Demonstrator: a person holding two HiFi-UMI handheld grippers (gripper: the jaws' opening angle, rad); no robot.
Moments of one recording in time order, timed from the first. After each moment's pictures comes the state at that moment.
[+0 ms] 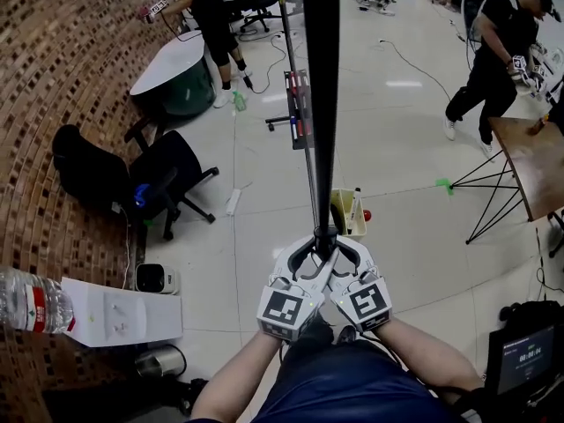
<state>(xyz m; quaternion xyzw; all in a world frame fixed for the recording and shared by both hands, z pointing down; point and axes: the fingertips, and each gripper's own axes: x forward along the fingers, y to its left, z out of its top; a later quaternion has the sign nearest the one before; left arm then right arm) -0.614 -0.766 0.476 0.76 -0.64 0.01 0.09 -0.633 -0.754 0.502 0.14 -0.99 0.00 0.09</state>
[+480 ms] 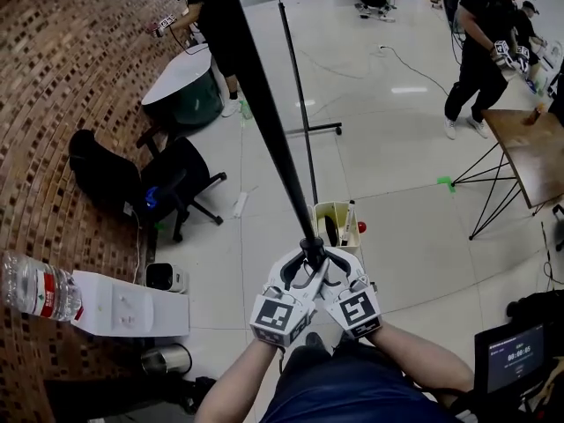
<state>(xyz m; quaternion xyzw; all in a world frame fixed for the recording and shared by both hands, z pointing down) -0.581 -0.707 0.482 0.75 -0.65 0.03 0.09 -0.600 -0.695 0.509 0.13 -0.99 0.00 0.08</state>
